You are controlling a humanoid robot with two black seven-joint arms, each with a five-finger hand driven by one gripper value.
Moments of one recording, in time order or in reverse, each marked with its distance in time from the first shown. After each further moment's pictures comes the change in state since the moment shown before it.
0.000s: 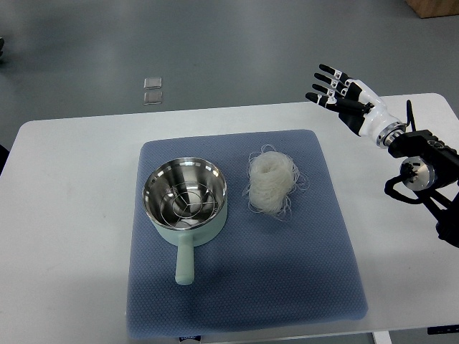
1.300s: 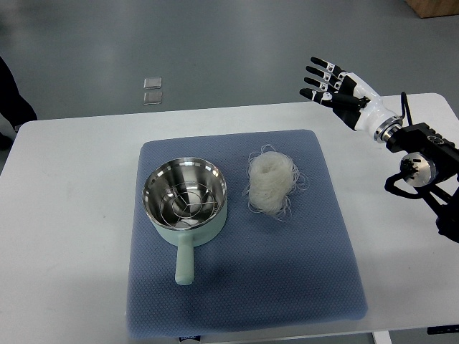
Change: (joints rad) left arm 0.000 0.000 0.001 0.000 0.000 0.006 0.000; right arm 0.023 -0.007 -0.008 0.006 -0.020 0.078 0.017
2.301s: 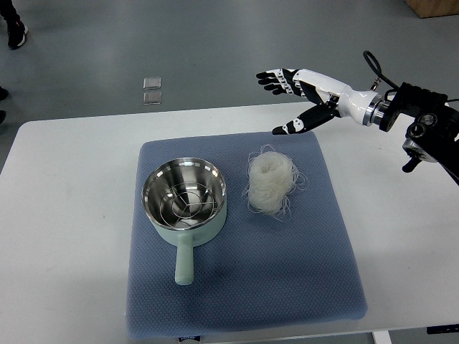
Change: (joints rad) left arm 0.000 0.000 -0.001 0.000 0.000 0.000 0.000; right arm 0.165 -0.059 -0.125 0.061 -0.784 0.203 0.175
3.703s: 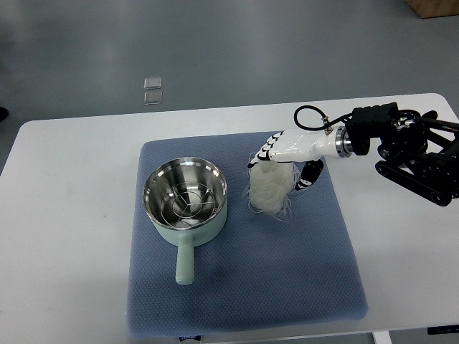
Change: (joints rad) left arm -0.002 0.000 -0.004 -0.004 0.000 0.000 0.000; right arm 0.182 -0.007 -0.471 -0.043 -0.723 -0.211 0.162
